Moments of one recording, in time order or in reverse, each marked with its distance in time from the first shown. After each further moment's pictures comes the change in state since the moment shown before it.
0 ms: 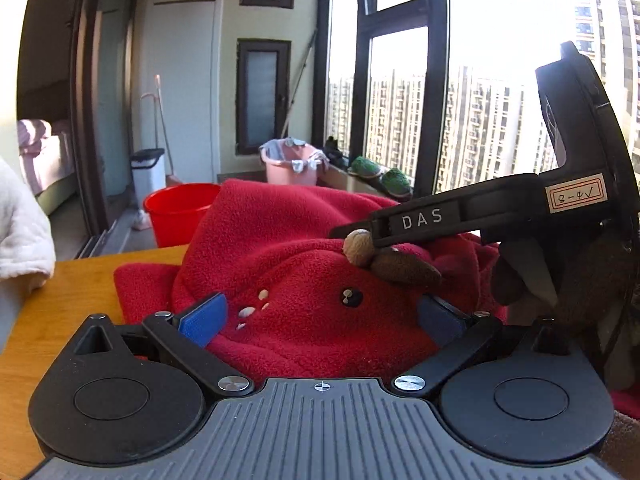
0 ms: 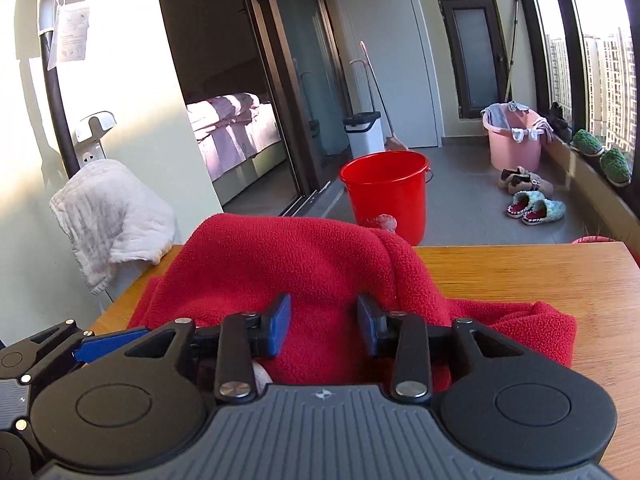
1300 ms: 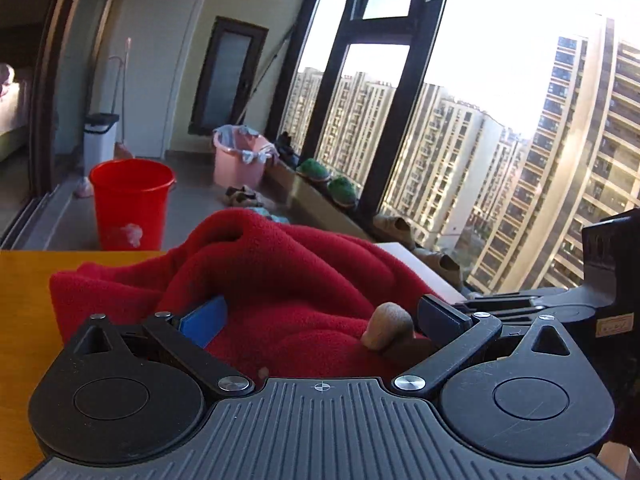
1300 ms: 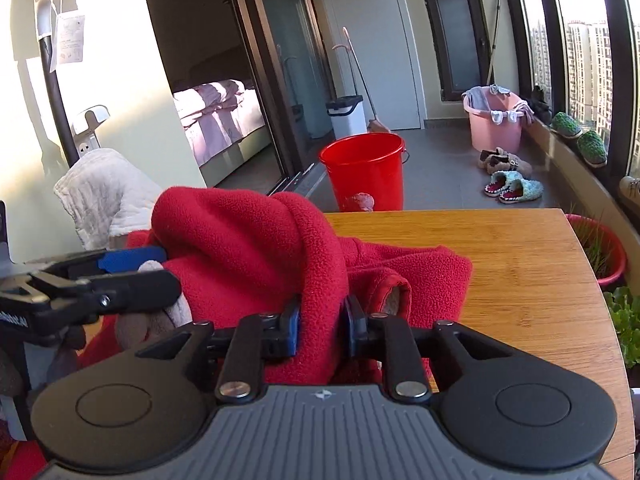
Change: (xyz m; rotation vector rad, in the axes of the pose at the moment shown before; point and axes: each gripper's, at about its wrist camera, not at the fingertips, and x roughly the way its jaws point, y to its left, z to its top) left arm 0.018 0.029 0.026 -0.151 0.057 -0.205; right arm -0.063 -0.034 -0.008 -0.010 0.024 -0.031
